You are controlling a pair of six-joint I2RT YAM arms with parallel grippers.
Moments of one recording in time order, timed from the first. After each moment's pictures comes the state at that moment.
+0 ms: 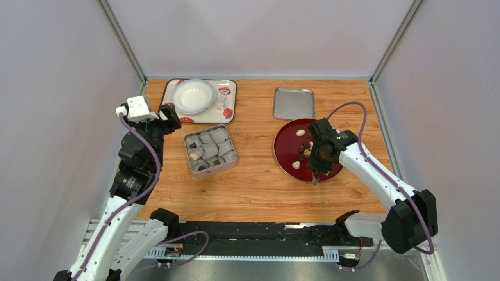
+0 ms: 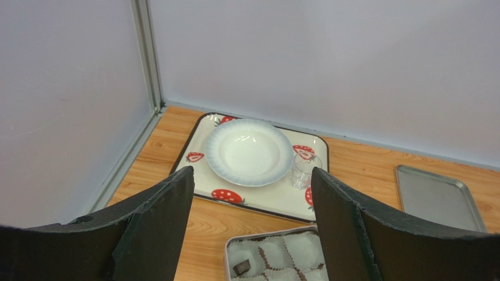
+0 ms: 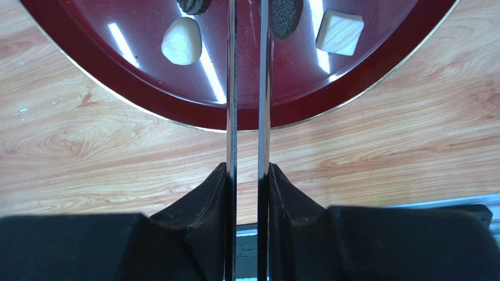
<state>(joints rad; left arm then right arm) -0.38 0.68 0.90 -0.11 -0.52 -0.10 0.44 1.25 0.97 -0.99 0.13 0.74</state>
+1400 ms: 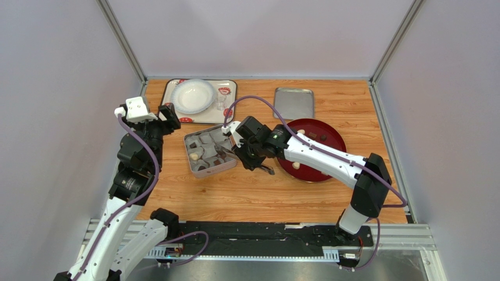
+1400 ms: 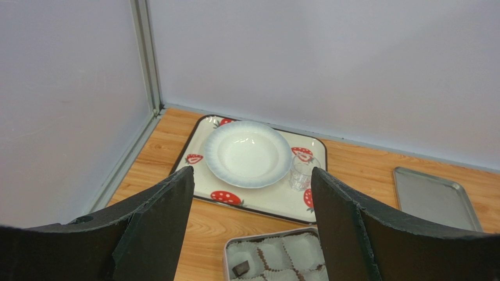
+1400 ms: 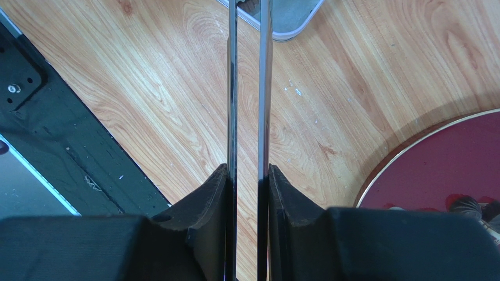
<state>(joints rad) -0.38 0.67 0.89 -0.11 -0.51 -0.10 0.98 1.66 1.47 -0.80 -0.05 0.08</state>
